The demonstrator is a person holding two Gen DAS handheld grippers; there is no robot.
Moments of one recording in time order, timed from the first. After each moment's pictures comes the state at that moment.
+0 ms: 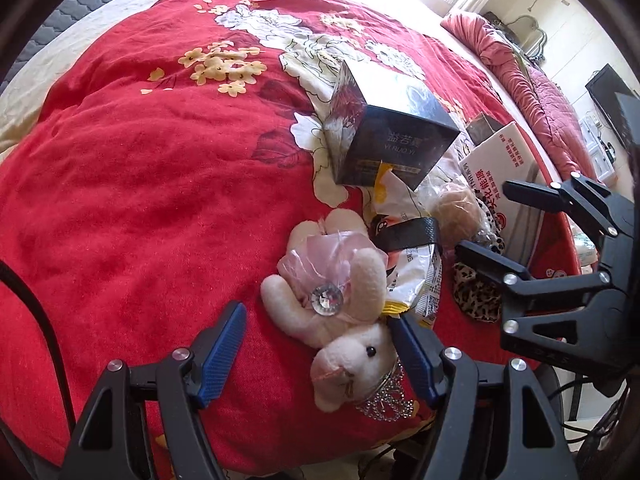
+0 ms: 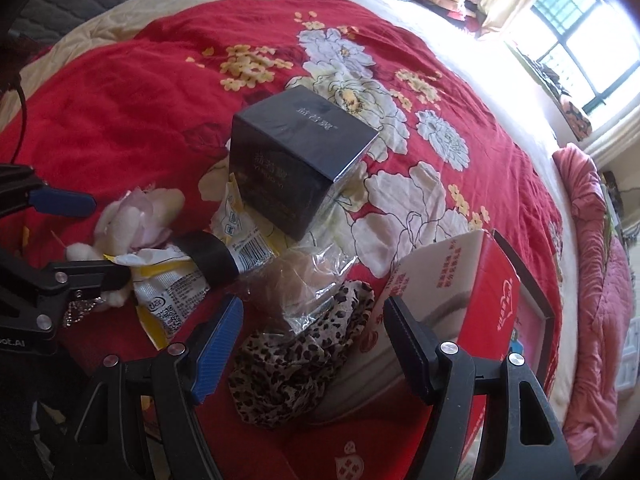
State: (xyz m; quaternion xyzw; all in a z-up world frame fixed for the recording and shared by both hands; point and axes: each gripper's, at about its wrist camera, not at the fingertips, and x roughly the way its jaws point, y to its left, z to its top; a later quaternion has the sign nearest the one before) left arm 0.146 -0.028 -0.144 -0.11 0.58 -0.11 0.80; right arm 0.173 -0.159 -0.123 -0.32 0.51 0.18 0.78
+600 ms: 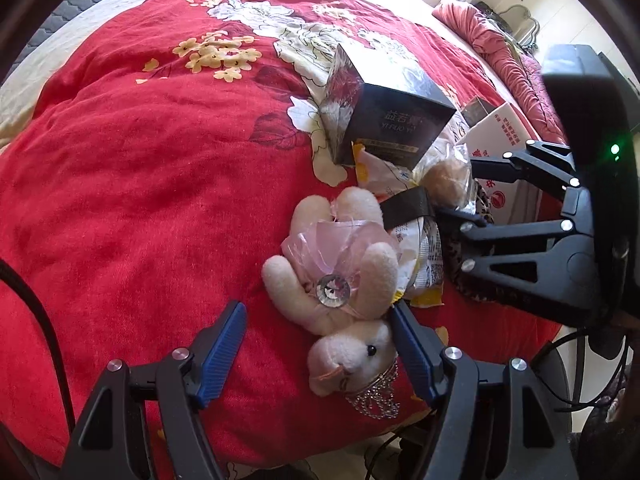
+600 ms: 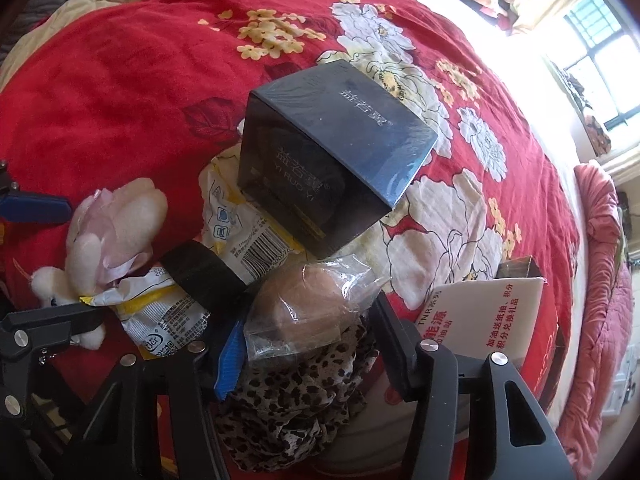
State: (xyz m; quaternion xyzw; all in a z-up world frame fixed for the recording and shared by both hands) left arm 0.137 -0.026 -0.150 -0.10 0.58 -0.12 0.80; right arm 0.196 -0.143 -0.149 -0.33 0.53 0.20 0.76
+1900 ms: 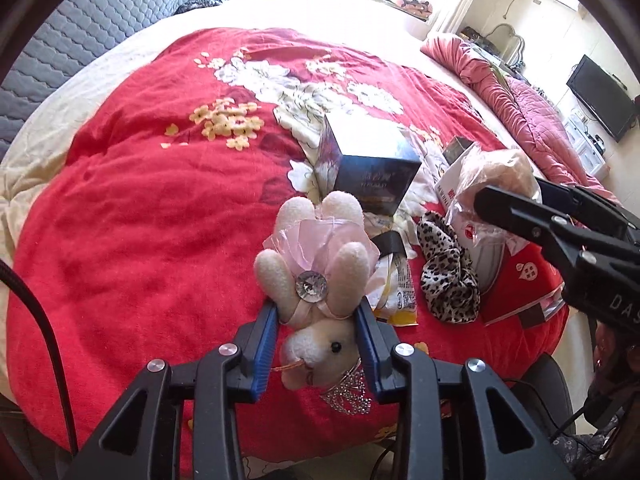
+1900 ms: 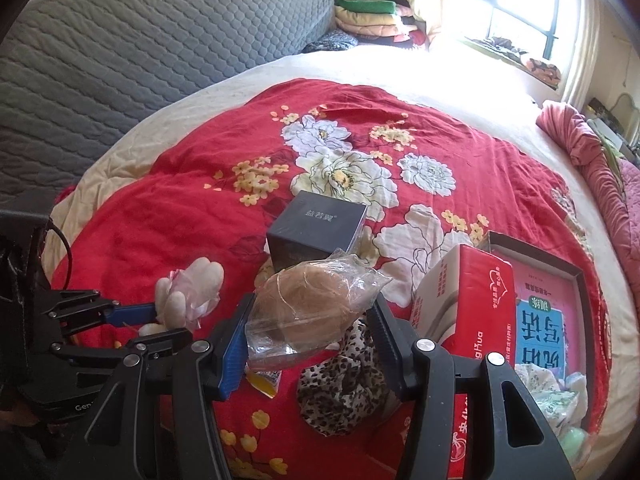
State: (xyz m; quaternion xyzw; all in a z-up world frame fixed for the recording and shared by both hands) left arm 0.112 -0.021 -0.102 -0.08 0.51 -0.10 0.85; right arm 0.138 -0.175 -0.045 -0.10 0.43 0.19 0.88
